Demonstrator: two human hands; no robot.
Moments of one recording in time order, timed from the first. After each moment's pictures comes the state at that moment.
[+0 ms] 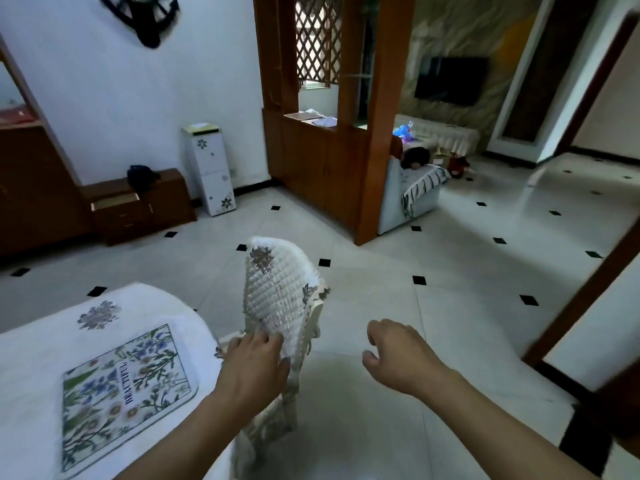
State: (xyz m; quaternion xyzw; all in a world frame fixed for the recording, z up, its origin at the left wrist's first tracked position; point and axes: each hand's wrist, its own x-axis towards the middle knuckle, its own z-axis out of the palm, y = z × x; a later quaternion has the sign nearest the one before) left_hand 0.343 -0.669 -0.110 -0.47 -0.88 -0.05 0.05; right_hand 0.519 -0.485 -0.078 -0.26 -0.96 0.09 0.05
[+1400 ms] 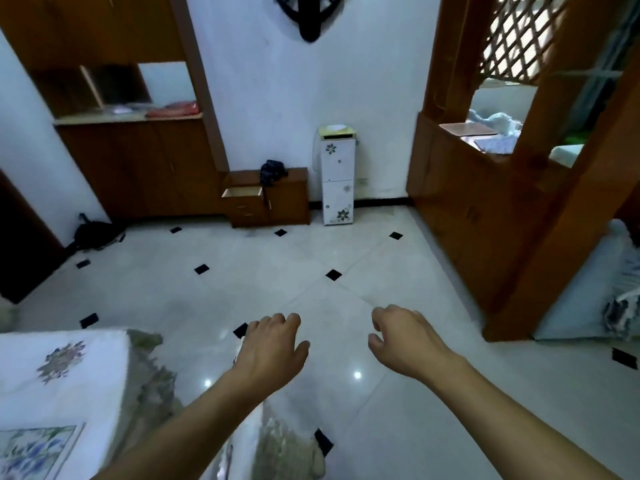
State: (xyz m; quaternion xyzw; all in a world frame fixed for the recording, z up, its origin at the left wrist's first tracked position) left_hand -0.029 -0.157 -0.108 -0.19 -0.98 -0.04 0.04; right_hand 0.020 0.077 -0.074 0.02 -0.99 0.11 0.03
